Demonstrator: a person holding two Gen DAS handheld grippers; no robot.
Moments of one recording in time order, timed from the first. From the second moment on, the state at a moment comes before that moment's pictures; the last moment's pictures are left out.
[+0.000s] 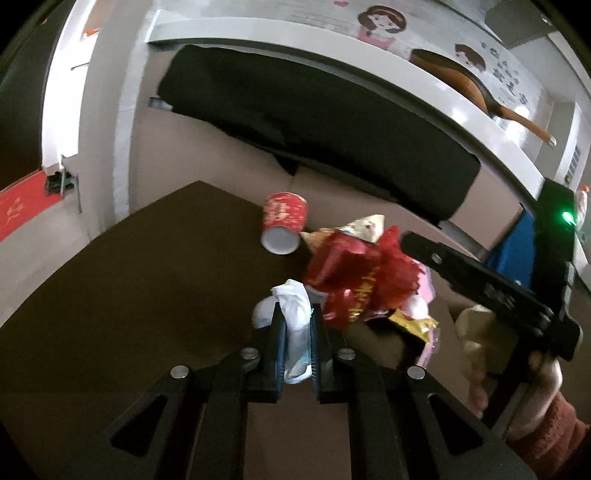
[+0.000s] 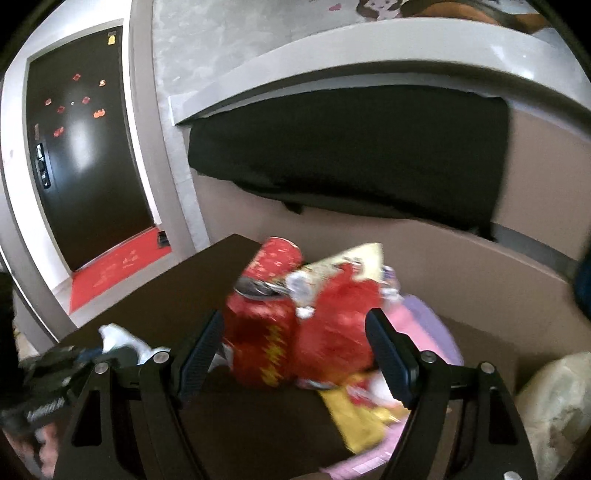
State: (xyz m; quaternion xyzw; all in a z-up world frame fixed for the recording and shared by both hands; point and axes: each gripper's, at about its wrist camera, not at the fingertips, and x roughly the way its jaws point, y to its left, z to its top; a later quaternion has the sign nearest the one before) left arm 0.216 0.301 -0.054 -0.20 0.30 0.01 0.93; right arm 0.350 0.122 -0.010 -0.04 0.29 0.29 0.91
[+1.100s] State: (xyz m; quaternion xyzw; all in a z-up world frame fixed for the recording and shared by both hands) left arm 0.190 0.292 -0.053 -0.23 0.29 -0.02 0.93; right arm 0.327 0.113 0.002 -0.07 0.29 0.27 0.91
